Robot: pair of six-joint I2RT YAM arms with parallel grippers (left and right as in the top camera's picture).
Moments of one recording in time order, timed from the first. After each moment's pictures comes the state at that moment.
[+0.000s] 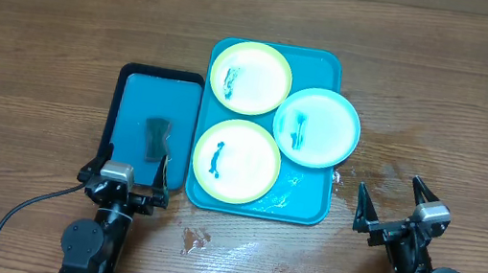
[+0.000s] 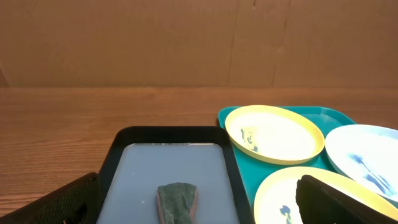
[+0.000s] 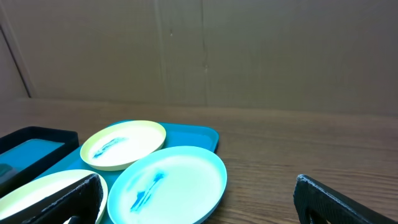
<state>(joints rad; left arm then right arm) -0.03 0.01 0.01 -0.07 0.07 -0.05 0.00 0.01 0.02 -0.01 -0.28 0.07</state>
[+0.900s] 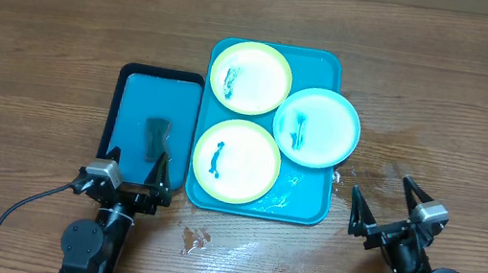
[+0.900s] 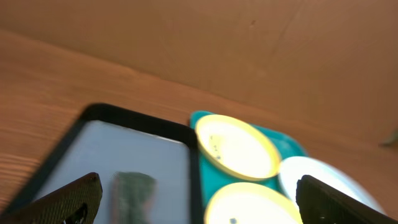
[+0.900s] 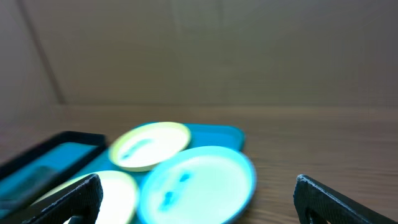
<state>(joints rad) -0.03 0.01 0.01 -0.07 0.10 -0.38 0.00 0.01 0.02 0.00 -0.39 0.17</state>
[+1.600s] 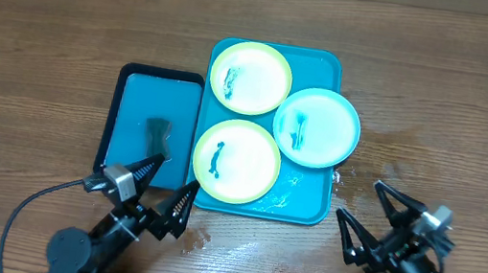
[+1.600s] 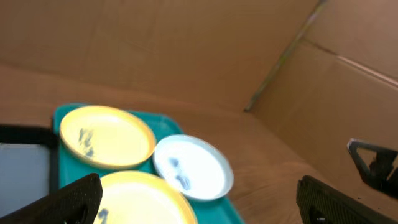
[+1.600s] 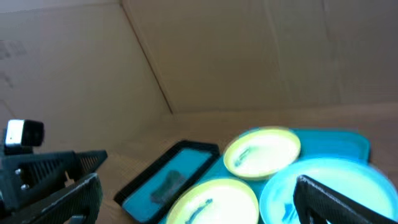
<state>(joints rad) -0.03 0.02 0.16 -0.12 0.58 -0.52 0.00 0.04 0.28 -0.14 -0.70 0.44</state>
